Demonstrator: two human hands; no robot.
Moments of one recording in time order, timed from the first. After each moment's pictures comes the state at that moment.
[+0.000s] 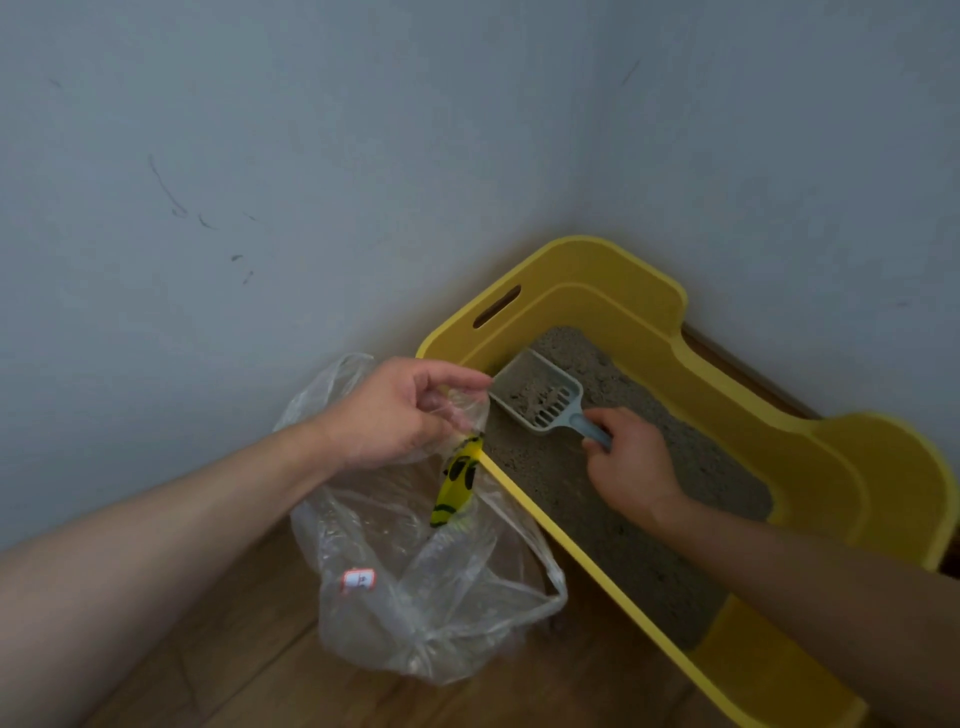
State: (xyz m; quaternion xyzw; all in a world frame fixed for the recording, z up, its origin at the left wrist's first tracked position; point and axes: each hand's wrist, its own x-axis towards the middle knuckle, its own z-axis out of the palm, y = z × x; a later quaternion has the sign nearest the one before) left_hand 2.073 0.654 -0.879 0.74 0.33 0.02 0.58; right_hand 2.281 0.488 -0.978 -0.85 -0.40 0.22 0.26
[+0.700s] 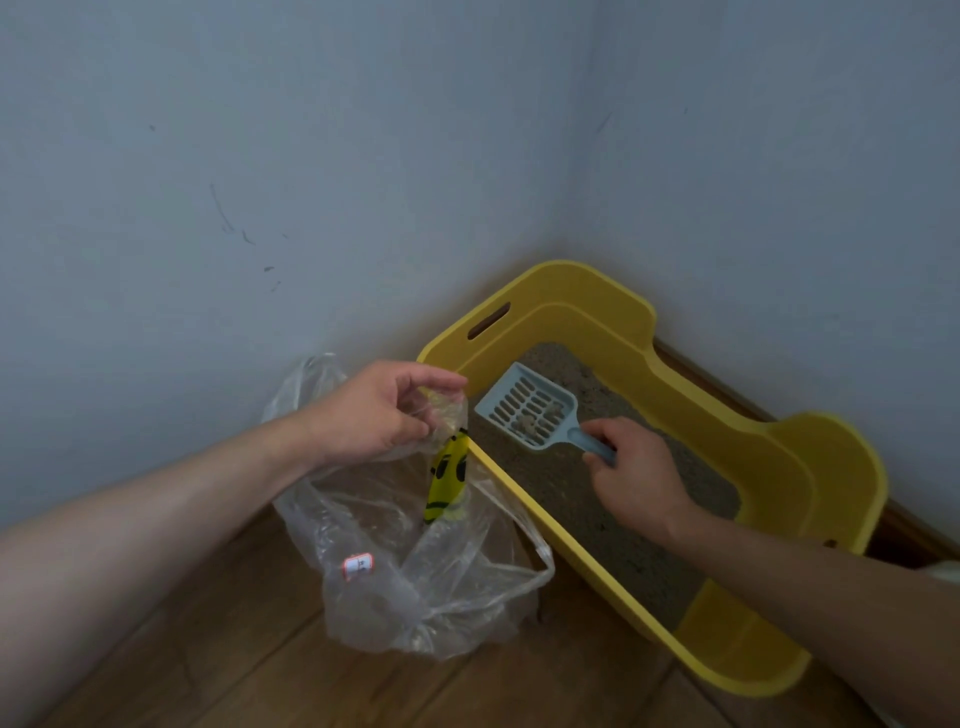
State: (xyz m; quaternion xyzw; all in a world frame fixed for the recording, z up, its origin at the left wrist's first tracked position) left_hand 2.050 0.651 -0.863 0.78 0.32 0.03 0.53; right_hand 2.272 0.455 -0.939 -0.84 -0.43 0.20 0.27
